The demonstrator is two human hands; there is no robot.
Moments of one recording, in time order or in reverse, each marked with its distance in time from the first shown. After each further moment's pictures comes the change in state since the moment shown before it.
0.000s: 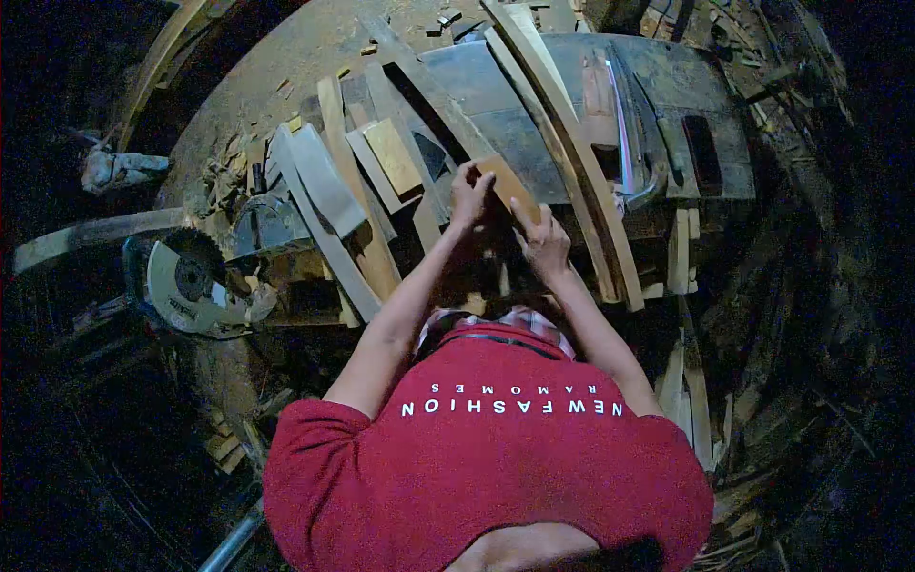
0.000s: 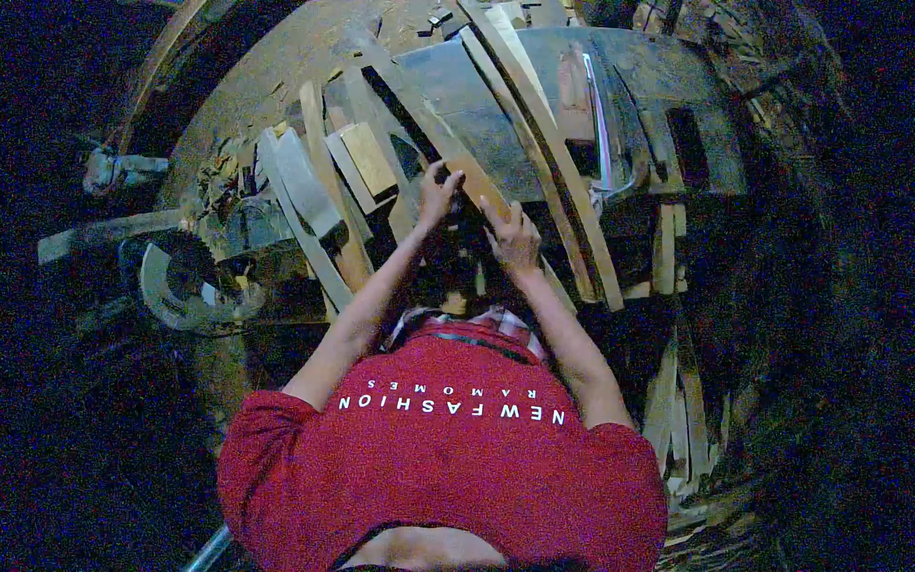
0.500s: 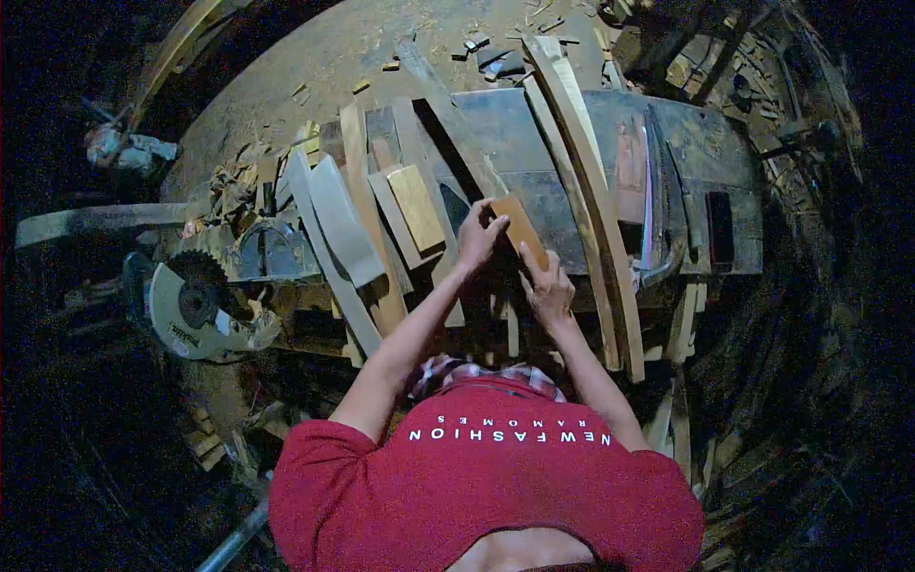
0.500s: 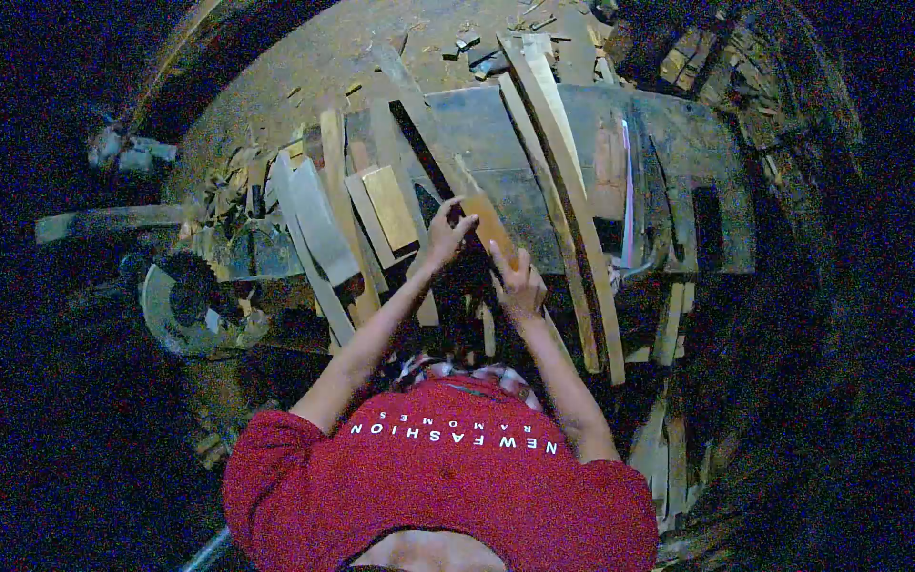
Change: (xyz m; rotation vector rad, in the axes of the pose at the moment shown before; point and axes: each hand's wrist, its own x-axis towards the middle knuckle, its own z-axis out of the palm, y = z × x) left_hand 0.047 0.018 -0.024 0.061 -0.034 -0.099; right_hand 0.055 -0.015 0.009 0.039 -0.063 0.031
